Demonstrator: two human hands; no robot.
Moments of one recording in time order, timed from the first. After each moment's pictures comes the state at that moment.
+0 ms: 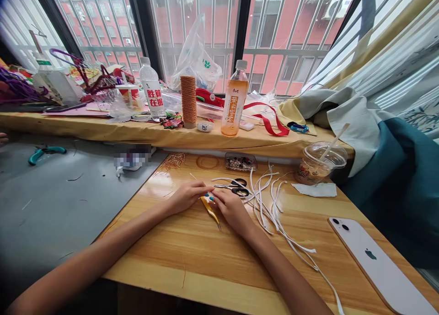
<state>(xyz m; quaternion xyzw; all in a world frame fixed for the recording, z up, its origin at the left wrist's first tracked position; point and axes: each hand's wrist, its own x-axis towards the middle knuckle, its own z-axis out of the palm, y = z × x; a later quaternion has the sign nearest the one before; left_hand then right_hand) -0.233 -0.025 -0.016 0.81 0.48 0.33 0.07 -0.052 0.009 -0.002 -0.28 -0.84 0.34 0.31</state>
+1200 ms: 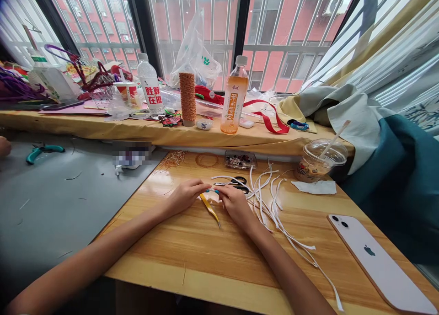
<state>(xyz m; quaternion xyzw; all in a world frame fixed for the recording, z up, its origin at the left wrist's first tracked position) -0.231 -0.031 -0.018 0.81 0.48 0.32 -0.06 -0.048 0.013 0.002 -0.30 -0.87 0.27 0.30</state>
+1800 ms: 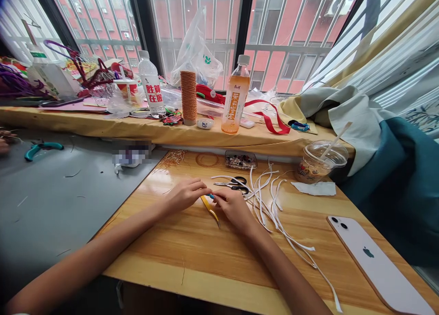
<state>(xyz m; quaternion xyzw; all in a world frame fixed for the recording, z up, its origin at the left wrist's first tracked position) -0.231 -0.038 0.002 0.87 0.40 0.23 -0.18 -0.050 0.004 0.008 -0.28 -0.88 0.29 0.25</state>
